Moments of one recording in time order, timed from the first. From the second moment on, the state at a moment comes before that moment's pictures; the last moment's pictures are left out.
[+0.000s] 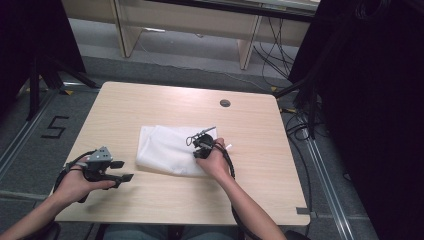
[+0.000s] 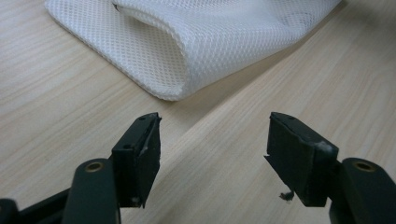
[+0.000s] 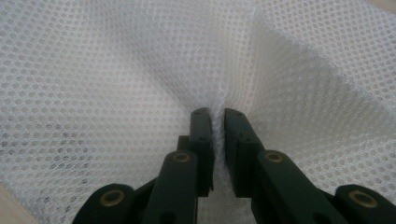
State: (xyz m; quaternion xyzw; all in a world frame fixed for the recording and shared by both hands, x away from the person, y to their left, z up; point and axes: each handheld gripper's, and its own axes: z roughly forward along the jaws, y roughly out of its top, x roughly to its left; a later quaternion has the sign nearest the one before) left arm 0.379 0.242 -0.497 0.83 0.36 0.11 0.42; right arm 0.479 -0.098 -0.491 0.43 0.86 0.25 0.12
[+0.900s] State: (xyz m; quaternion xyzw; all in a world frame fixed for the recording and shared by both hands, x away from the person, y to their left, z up) left arm 0.381 0.233 -0.468 0.80 0.35 0.11 0.47; right arm 0.496 -0.104 -0.466 0.43 0.84 0.30 0.12
